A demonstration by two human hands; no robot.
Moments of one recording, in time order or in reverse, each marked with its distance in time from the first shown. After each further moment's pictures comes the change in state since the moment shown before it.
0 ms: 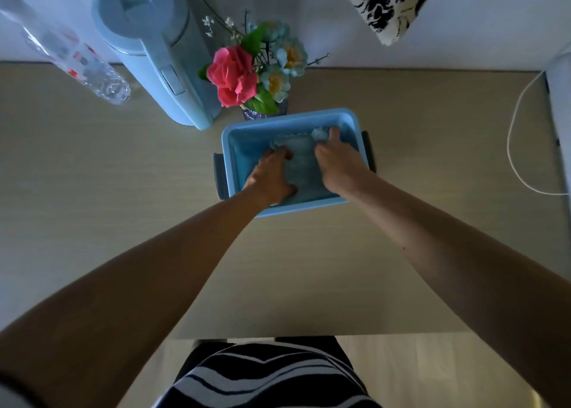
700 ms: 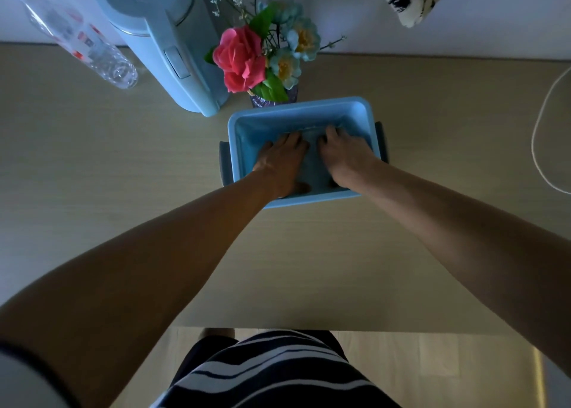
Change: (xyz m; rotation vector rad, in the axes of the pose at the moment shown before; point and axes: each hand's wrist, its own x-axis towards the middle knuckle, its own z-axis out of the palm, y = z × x) left_hand 0.019 -0.002 0.005 0.589 -0.046 0.246; right_hand 0.020 0.005 0.017 -0.333 -0.049 -0.178
